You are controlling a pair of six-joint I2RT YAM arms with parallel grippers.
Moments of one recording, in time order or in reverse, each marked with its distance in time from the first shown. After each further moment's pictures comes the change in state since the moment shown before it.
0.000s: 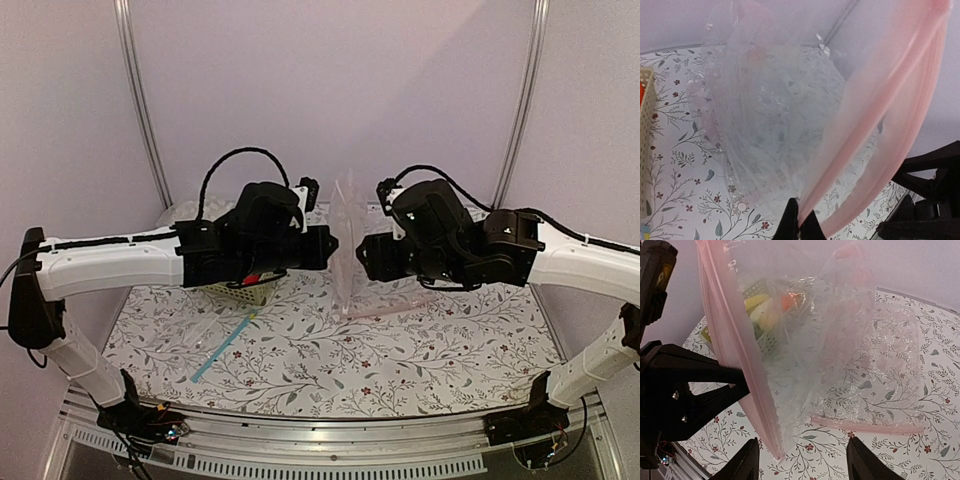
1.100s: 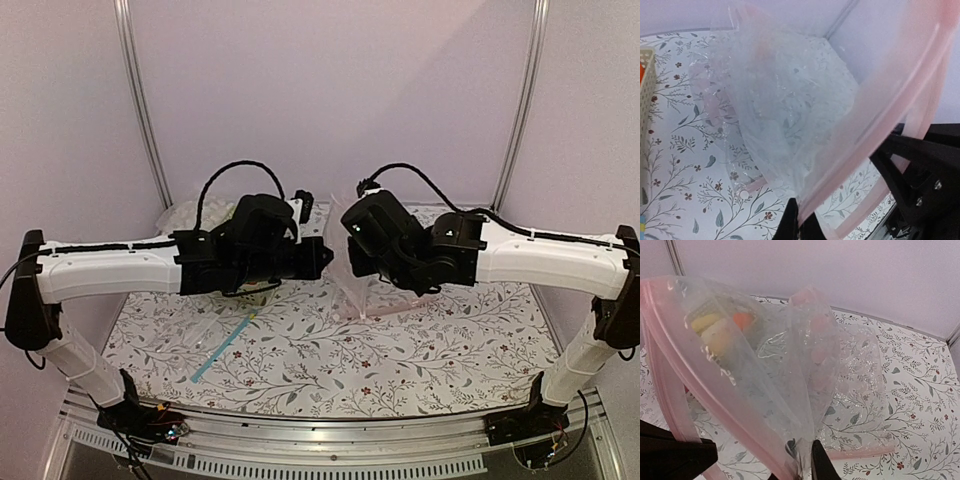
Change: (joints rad) left arm 0.014 -0.014 -0.079 0.048 0.046 -0.040; right arm 0.023 0.221 0.117 0.026 0.304 -0.024
